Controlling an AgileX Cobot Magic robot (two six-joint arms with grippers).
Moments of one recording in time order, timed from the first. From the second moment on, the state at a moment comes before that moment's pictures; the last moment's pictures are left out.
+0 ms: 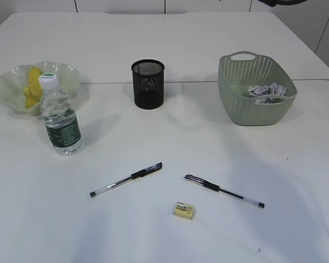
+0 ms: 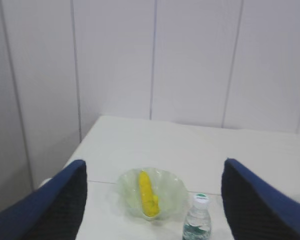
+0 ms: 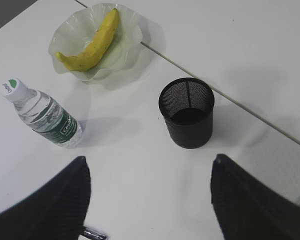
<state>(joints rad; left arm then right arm) 0.42 0.15 -0.94 -0.40 0.84 0.12 0.08 2.13 -2.34 0.68 1.25 -0.65</state>
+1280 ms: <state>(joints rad) 0.42 0.13 -1.07 -0.19 1.03 -0.02 0.08 2.13 -2.34 0.68 1.25 -0.65</state>
